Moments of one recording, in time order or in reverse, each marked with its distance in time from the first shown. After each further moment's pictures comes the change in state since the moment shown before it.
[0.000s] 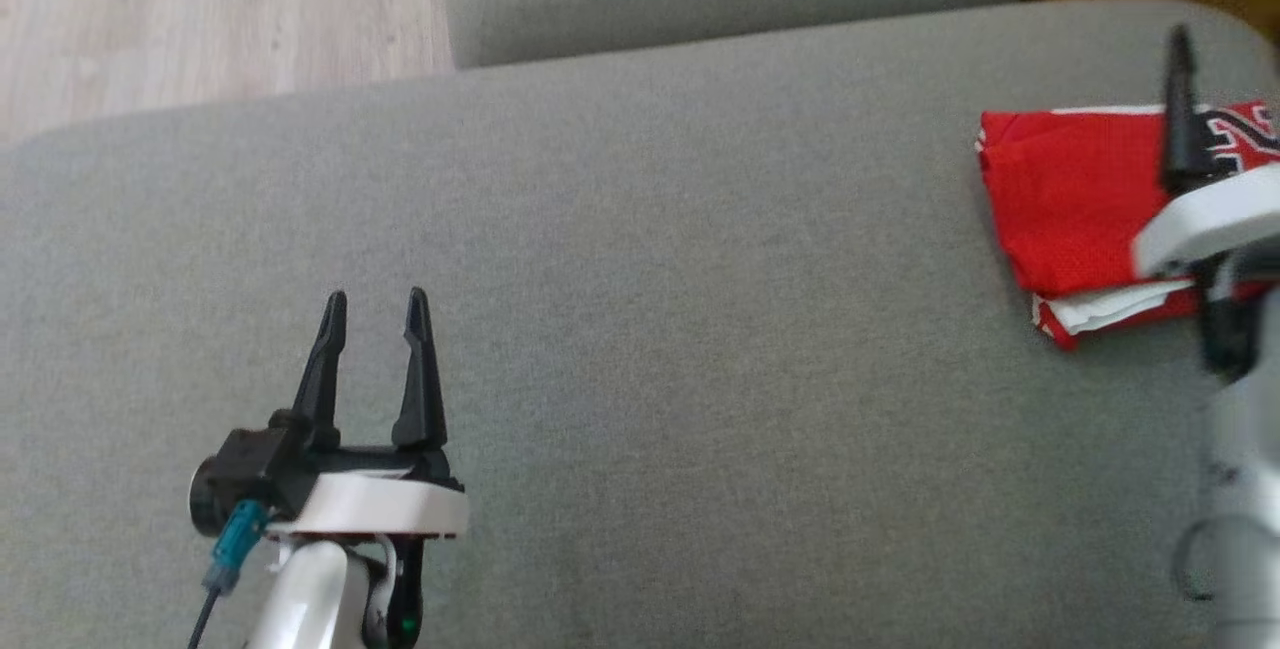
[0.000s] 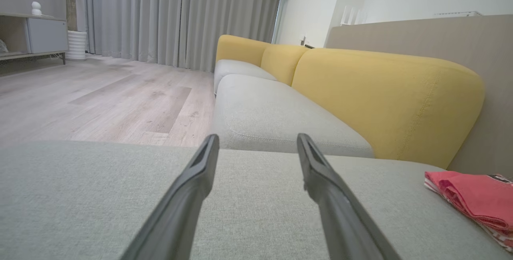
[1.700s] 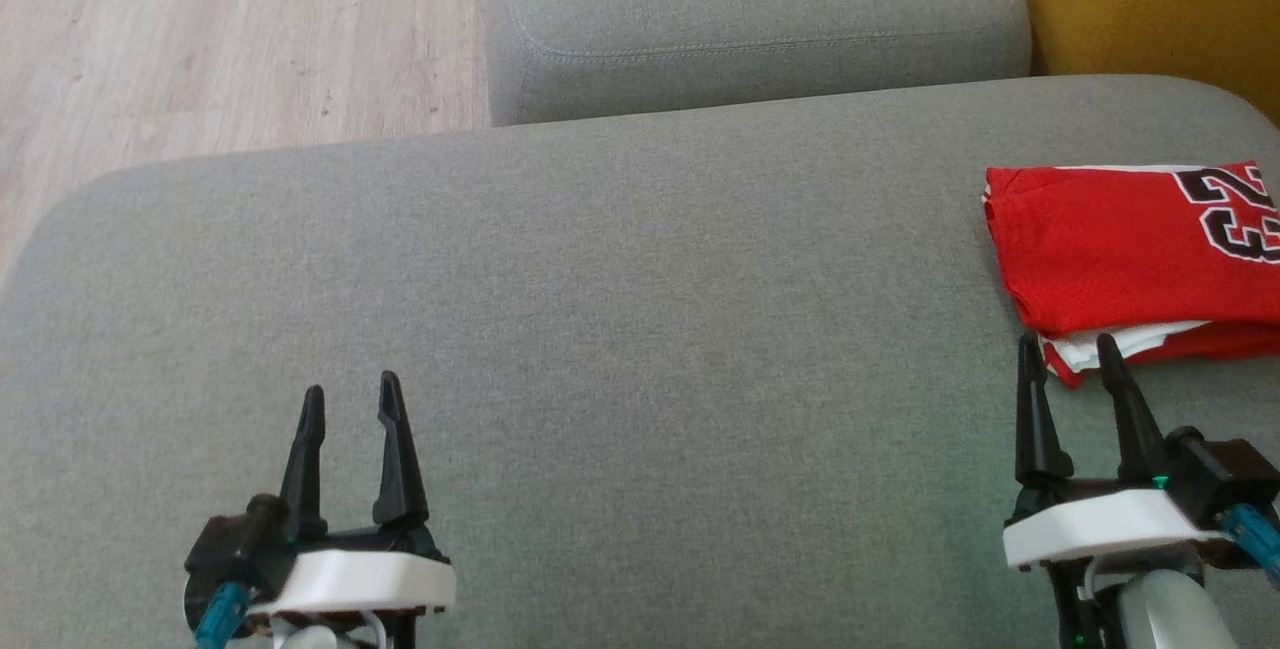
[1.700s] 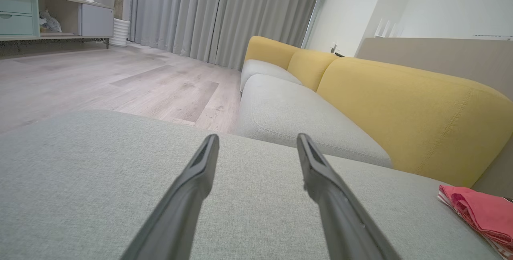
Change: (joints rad) left arm 0.144 0.003 0.012 -0.042 -0.090 0.057 0.000; right arm 0.503 0.171 0.090 -0.148 0.214 0.000 -0.199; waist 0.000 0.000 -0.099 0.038
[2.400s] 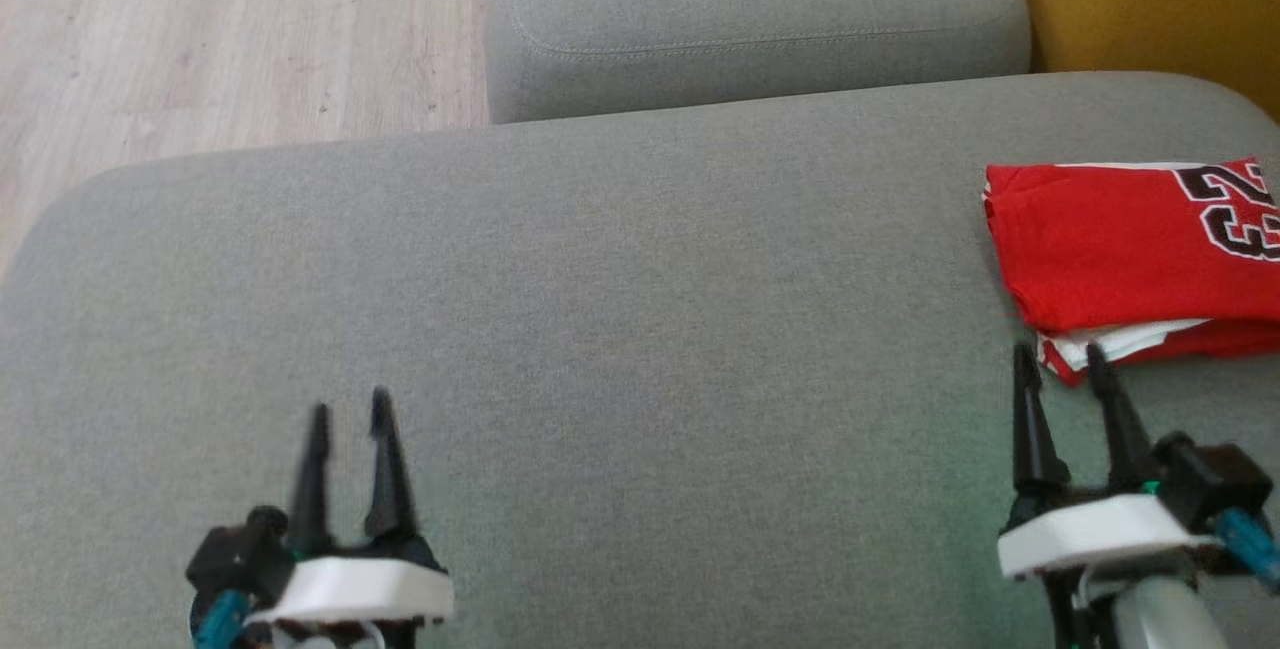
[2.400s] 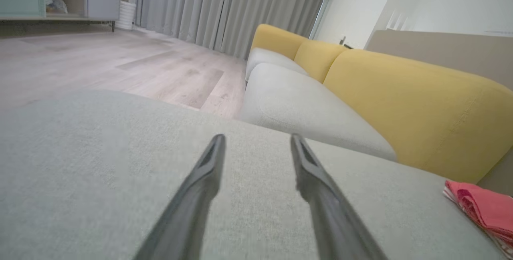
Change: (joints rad) left arm 0.002 0.000 0.000 0.043 -0.048 0.000 0.000; right arm 0.004 0.000 0.009 0.016 0.000 0.000 0.001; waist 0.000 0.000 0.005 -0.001
